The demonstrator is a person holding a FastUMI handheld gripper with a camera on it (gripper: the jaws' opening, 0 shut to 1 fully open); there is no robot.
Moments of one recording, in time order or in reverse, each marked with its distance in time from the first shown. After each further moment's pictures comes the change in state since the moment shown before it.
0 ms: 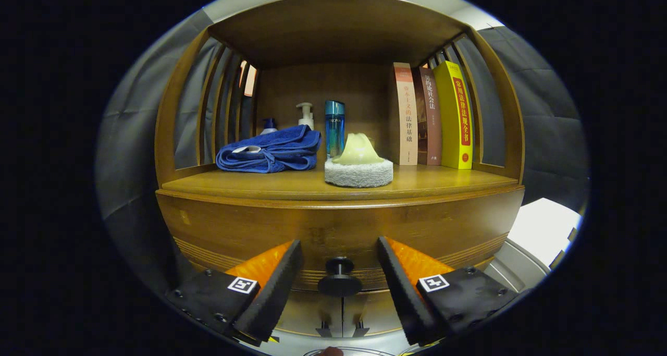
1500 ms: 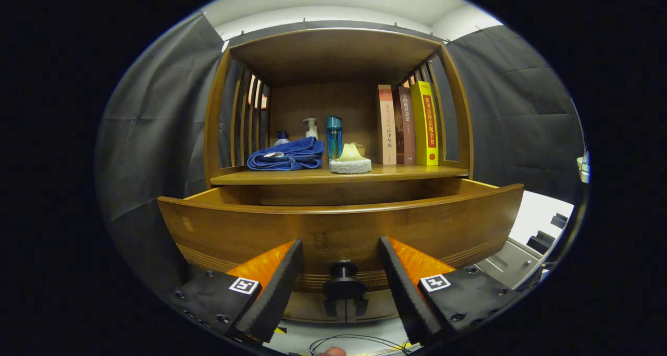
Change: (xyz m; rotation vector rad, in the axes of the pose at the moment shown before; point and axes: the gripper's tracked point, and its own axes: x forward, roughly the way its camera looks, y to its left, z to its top) arm -0.135 0.005 0.007 0.023 -0.052 -0.020
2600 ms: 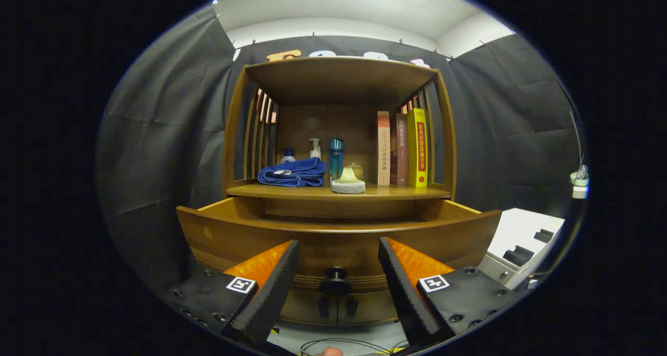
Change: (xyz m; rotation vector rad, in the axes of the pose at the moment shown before) arm -0.061 -0.001 0.028 -0.047 -0.082 0.009
